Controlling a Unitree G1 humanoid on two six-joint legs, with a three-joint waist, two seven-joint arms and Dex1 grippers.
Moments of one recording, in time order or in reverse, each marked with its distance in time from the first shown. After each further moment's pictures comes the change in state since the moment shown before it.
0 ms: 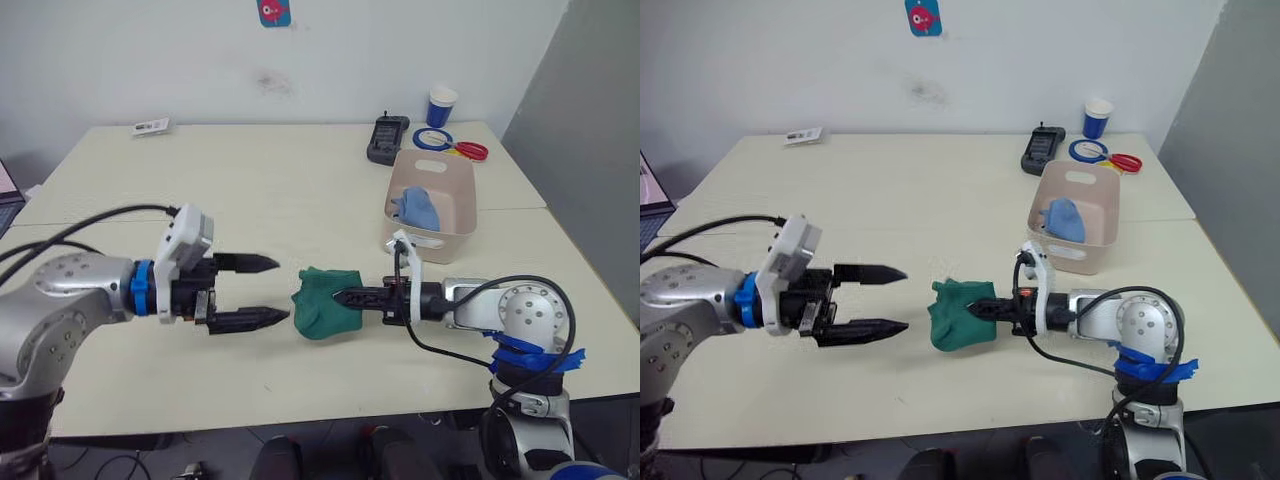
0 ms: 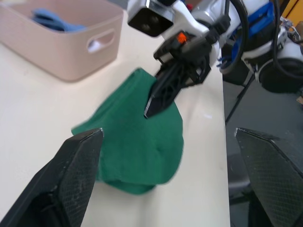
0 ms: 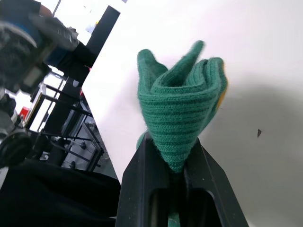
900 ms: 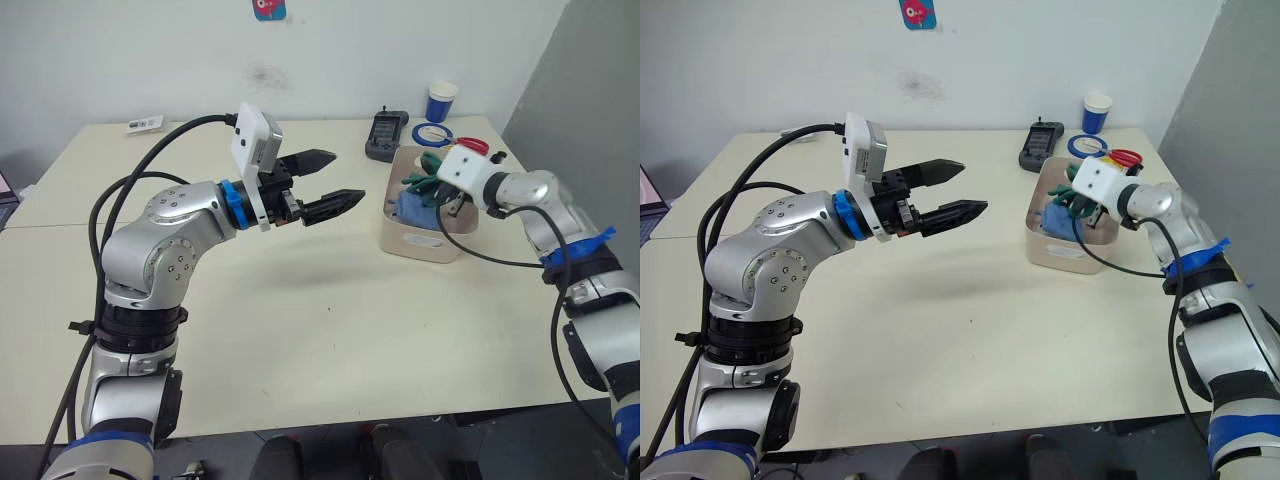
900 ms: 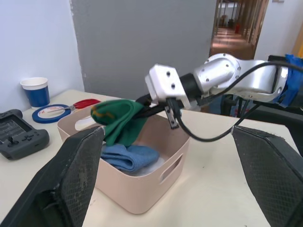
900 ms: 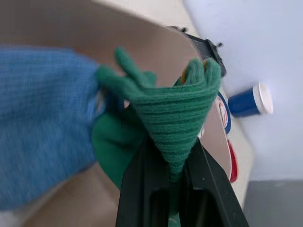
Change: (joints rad) left arm -0.363 -0.398 -0.194 0.217 0.209 -0.163 0.288; right arm -0.518 -0.500 0.687 1.099 -1.218 -1.684 0.283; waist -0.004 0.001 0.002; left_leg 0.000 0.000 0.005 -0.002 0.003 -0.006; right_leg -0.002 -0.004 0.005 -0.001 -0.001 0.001
